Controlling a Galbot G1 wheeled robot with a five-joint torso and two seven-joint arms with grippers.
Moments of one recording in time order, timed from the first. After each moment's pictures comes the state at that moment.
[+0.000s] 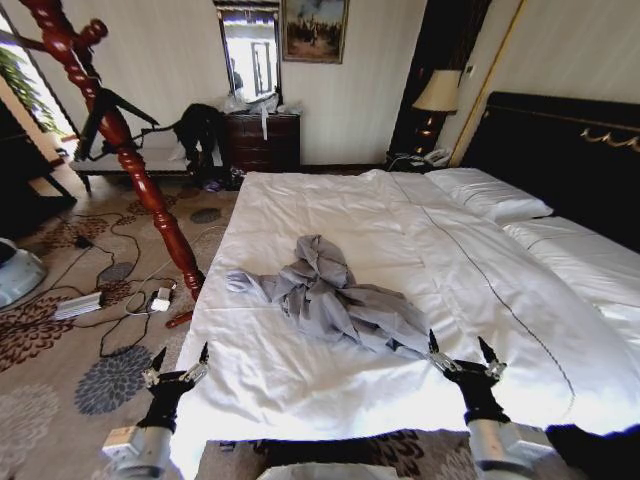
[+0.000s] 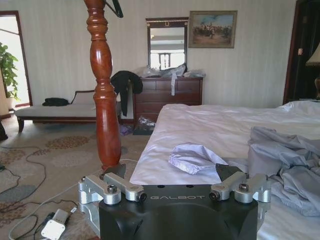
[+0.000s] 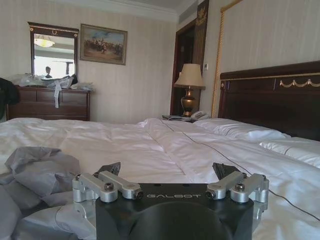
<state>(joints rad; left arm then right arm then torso) 1.98 -1.37 -0.75 -2.30 -0.31 -0.06 -0.08 -1.96 1.53 0.79 2.39 0.19 0.03 0.08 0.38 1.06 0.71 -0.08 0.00</state>
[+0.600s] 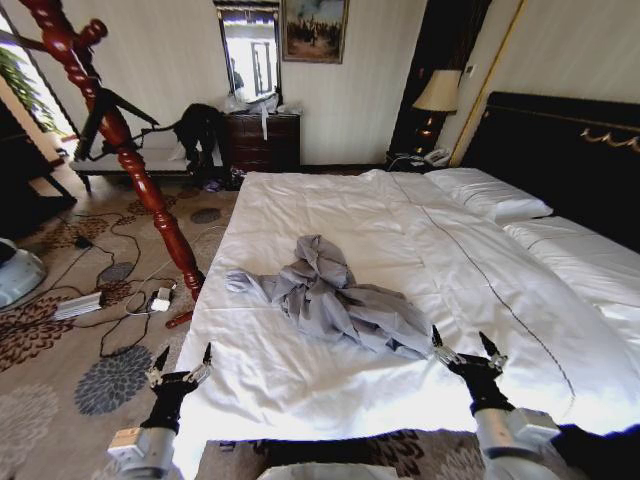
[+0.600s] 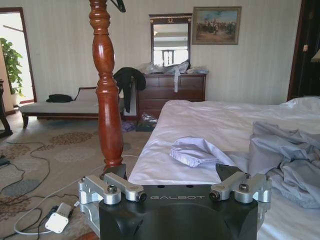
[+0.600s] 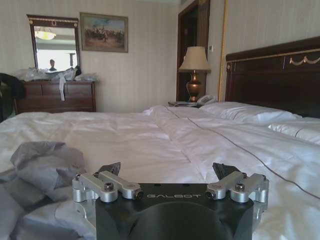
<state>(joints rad) 1.99 -1.41 -0.73 -2.28 -0.27 -0.08 -0.08 -1.92 1.39 0.84 2.37 0.37 -0.07 0.11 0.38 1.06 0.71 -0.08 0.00</state>
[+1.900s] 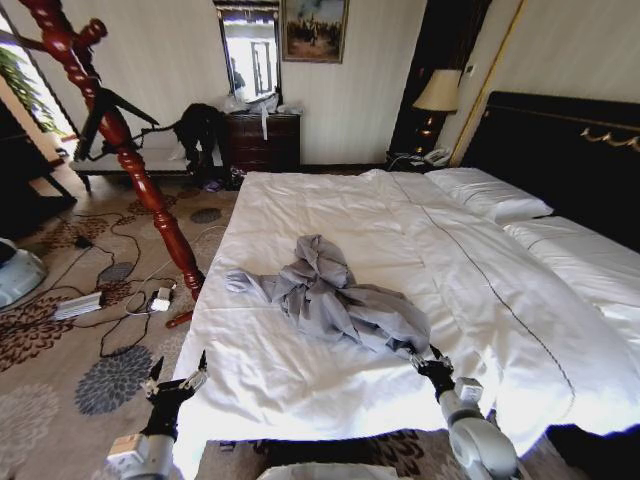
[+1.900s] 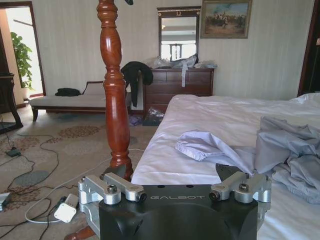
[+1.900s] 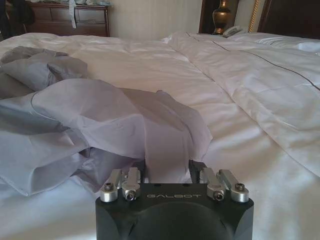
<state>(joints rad) 1.99 -1.43 -0.72 -2.28 -0.26 -0.06 -0.10 -1.68 1.19 0.65 1.98 0.42 -0.18 0.15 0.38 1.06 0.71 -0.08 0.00</state>
